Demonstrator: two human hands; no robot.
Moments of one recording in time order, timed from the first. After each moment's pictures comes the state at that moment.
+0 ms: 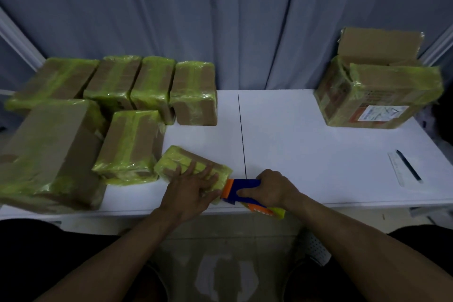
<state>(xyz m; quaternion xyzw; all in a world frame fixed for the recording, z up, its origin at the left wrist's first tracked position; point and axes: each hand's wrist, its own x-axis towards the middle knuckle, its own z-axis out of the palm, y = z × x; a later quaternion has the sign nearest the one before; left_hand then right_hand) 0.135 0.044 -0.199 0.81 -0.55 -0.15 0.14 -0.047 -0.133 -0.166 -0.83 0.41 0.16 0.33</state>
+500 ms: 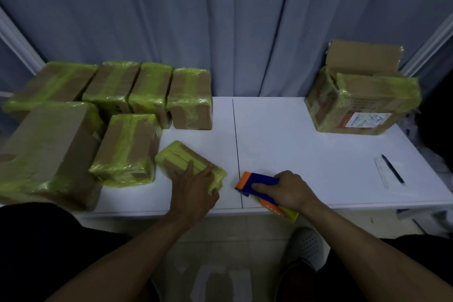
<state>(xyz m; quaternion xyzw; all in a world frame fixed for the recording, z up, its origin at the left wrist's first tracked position) 0.103 0.029 -0.197 0.82 -0.53 0.03 0.19 -0.094 -0.144 -0.137 -0.79 0.49 0.07 0.37</state>
